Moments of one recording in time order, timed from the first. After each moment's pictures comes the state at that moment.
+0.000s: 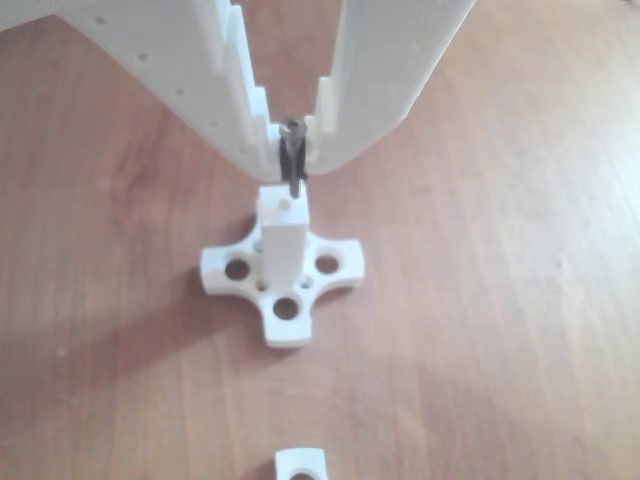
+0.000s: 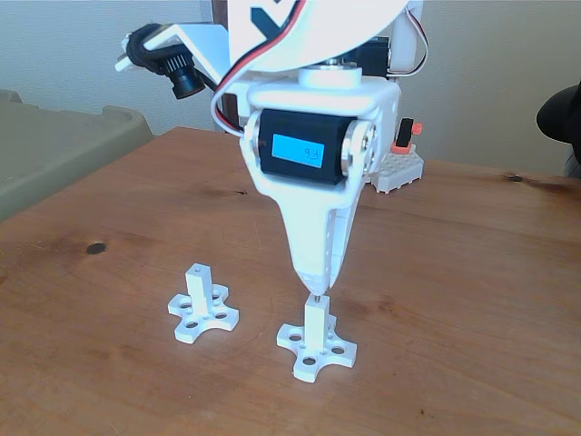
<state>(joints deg) -10.0 89.3 96.8 68.5 7.1</state>
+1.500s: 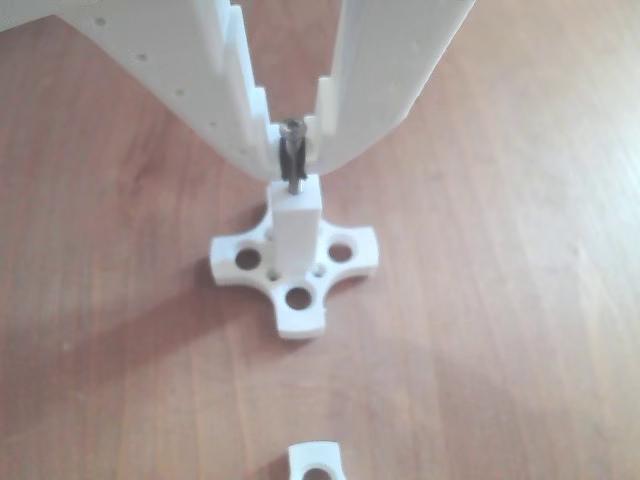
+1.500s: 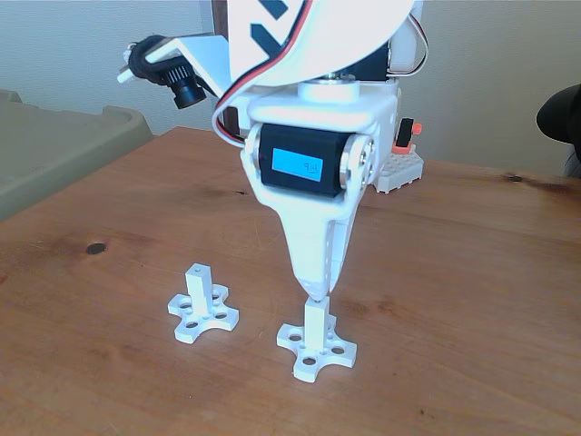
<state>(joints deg) -10.0 88.2 97.6 67.8 7.1</state>
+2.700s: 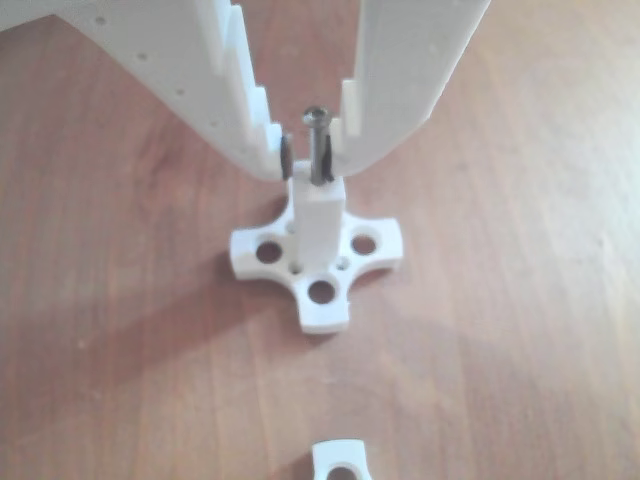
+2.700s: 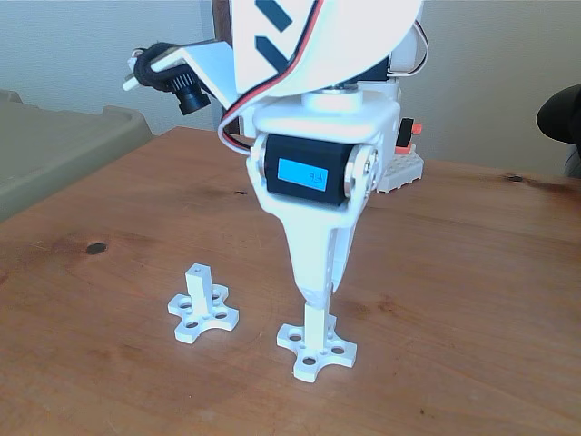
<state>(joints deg) -10.5 87.1 97.6 69.3 7.3</state>
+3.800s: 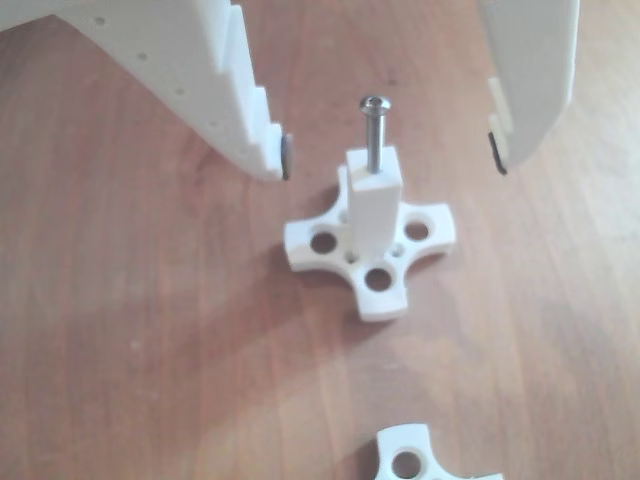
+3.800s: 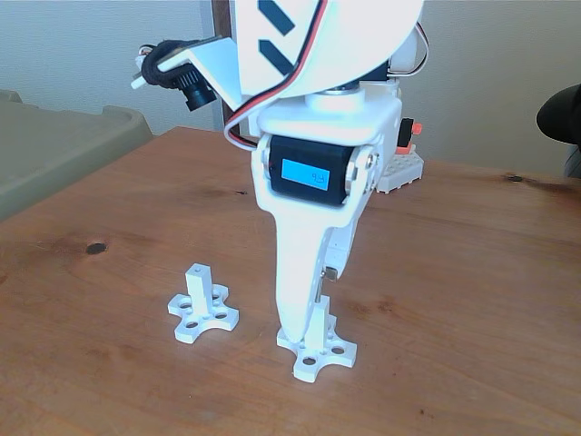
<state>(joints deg) -10.5 87.1 97.6 73.7 8.1</state>
